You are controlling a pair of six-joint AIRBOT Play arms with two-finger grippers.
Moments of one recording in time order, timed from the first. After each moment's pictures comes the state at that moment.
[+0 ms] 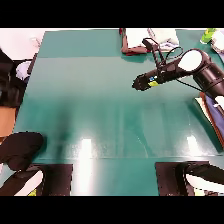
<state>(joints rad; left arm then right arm) 0.11 -0.88 1.20 1.59 -1.62 -1.49 0.35 -1.28 1.35 -1.10 1.13 1.39</state>
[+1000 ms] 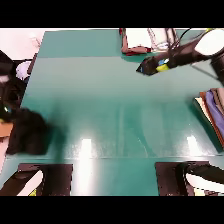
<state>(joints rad) 0.06 -0.83 1.08 1.65 -1.57 -1.61 0.29 -1.28 1.59 -1.09 1.21 1.39</state>
